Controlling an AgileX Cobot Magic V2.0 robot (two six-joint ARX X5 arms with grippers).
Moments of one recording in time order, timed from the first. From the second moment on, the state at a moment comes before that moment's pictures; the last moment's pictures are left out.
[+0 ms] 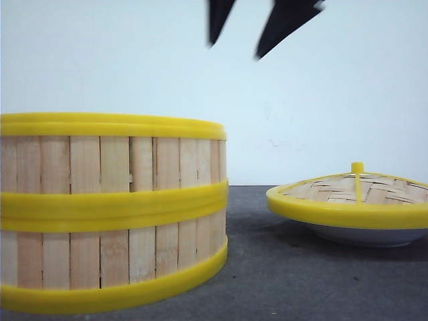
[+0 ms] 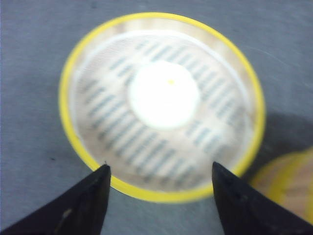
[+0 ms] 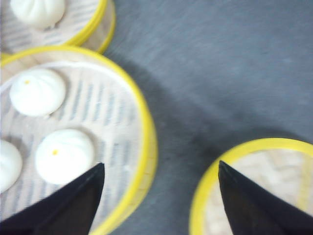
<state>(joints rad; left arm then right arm) 0.11 1.04 0.88 -0.58 0.08 -0.07 0.71 1.42 1.44 -0.83 0.05 0.18</state>
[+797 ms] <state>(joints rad) 0.26 1.52 0.93 -0.40 0.08 -0.07 0.37 0.76 1.16 -1.19 0.09 0.15</state>
